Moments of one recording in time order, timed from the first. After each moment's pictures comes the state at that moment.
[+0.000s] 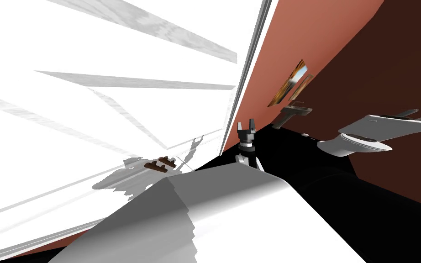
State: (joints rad) arm 0.48 -0.04 1.02 -0.85 2.37 1.39 2.23
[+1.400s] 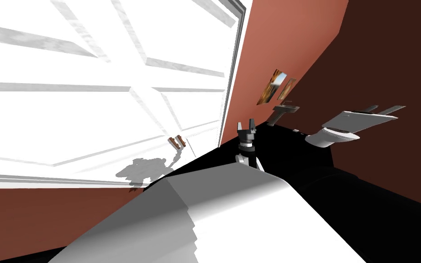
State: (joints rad) arm 0.48 0.01 1.03 -0.84 2.38 1.37 2.23
